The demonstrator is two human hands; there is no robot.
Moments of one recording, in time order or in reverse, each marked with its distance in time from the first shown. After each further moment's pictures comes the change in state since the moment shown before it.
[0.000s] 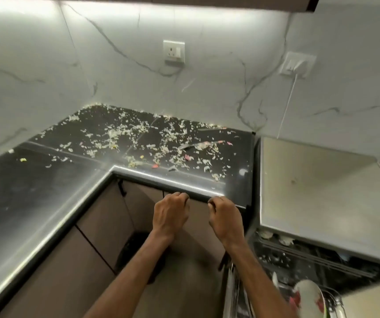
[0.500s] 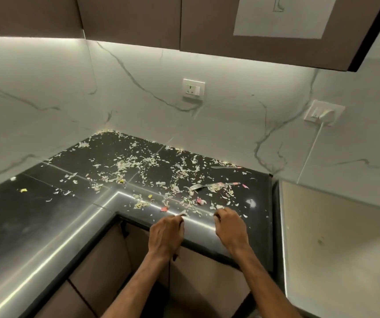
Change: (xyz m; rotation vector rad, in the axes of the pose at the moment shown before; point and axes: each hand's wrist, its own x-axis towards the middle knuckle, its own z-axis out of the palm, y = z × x) left_hand 0.117 -0.073 0.013 -0.075 -0.004 -0.121; right_hand 0.171 -0.006 0.047 -0.194 -0.065 -0.125
